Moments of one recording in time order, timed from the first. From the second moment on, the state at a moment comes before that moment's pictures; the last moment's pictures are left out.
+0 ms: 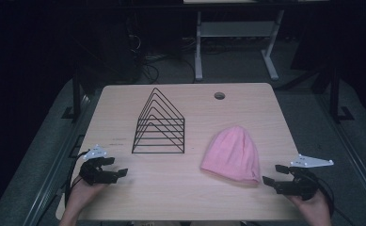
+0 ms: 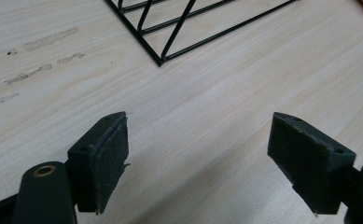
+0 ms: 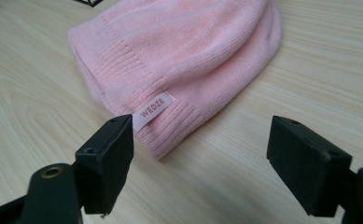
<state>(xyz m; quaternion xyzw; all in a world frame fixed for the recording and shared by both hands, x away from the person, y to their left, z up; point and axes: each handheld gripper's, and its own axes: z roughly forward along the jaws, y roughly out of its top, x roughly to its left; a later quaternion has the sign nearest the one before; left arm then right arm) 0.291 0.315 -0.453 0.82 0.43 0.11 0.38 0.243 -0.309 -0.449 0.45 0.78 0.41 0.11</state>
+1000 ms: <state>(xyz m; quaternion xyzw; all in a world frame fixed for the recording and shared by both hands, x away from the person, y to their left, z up) 0.284 0.323 -0.452 0.81 0.43 0.12 0.38 0.297 -0.283 -0.423 0.41 0.82 0.40 0.06</state>
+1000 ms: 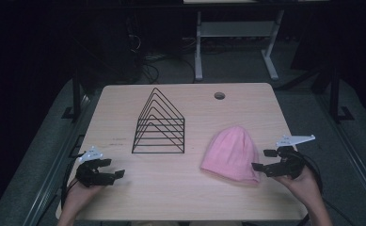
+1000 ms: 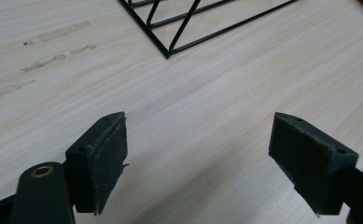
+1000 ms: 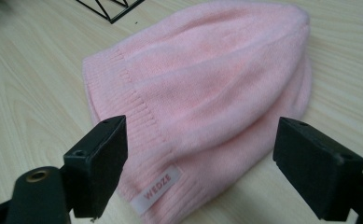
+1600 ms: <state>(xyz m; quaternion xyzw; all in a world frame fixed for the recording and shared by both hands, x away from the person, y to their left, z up) 0.282 0.319 -0.449 0.81 0.42 0.12 0.38 0.345 -0.263 -0.411 0.39 0.84 0.37 0.03</state>
